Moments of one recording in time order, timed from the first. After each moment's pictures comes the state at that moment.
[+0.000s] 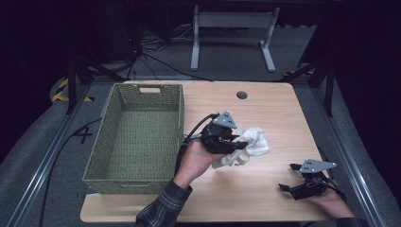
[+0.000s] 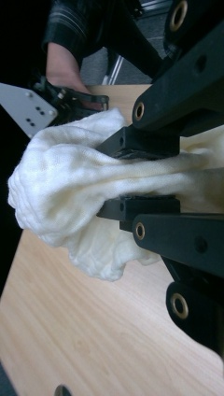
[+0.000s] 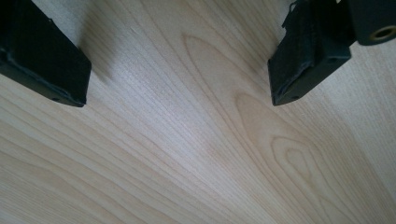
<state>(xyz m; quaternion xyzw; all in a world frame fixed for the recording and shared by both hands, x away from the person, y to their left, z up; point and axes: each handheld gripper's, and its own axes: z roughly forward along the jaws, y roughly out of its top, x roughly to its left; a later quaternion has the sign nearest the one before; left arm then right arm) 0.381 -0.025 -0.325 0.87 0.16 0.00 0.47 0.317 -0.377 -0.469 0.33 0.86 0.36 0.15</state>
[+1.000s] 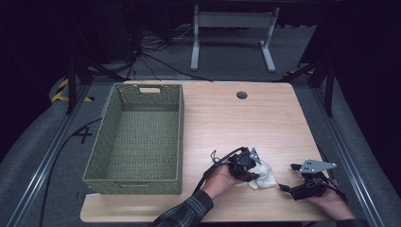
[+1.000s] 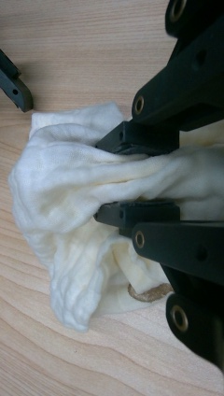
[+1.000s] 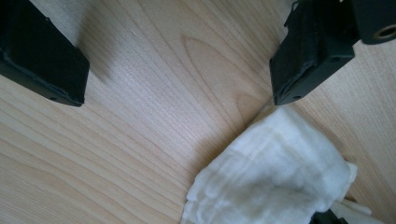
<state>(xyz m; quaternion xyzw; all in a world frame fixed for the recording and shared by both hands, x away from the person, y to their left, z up) 0.375 -0.111 -0.449 0.93 0.10 -0.01 0.34 0.315 -0.376 -0.469 0.33 0.86 0.36 0.15</state>
